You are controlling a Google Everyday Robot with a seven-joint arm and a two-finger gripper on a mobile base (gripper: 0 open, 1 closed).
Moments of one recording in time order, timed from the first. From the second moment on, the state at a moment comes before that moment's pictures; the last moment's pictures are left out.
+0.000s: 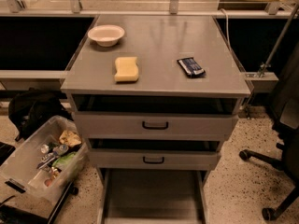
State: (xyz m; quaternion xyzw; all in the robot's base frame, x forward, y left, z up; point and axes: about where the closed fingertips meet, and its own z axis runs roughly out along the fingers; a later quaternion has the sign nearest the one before) arm 0.586 -0.212 1.132 -0.66 0.40 -0.18 0.62
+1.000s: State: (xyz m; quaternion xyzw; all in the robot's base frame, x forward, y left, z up) arm 0.653 -0.219 1.099 -0.68 0.45 -0.13 0.57
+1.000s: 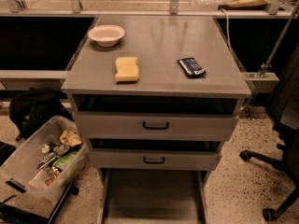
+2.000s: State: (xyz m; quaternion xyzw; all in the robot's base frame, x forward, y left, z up) arm 0.672 -0.222 0.980 -0.71 0.54 0.06 0.45
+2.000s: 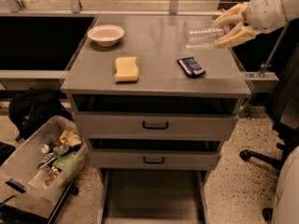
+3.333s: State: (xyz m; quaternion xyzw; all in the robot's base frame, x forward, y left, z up) arm 0.673 -0.210 0.941 -0.70 0.55 0.13 0.44
